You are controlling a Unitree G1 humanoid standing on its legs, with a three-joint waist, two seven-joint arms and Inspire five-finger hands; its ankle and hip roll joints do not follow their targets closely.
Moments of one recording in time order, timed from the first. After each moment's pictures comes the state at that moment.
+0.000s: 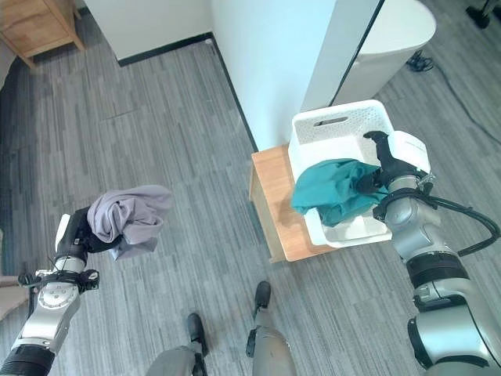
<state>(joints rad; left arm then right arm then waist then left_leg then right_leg) -0.05 0.49 0.02 0.30 -0.18 -0.10 0.18 -0.65 -0.93 0.26 0.64 -0.25 0.05 -0.18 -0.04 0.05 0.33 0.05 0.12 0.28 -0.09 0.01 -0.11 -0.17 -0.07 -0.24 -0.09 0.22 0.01</state>
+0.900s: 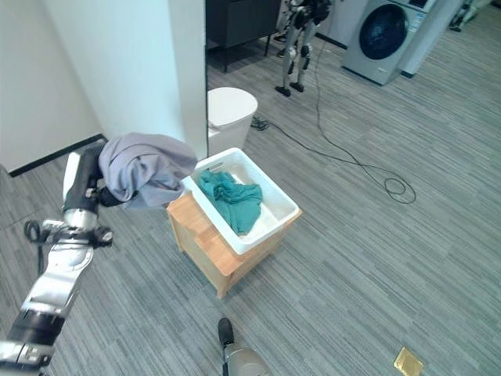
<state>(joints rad) -0.37 0.52 -0.14 0.15 -0.01 -0.08 0.27 0.19 -0.26 0.17 1.21 -0.32 0.08 -0.15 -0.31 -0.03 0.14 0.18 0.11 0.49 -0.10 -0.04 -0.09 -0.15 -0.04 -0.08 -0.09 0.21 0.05</state>
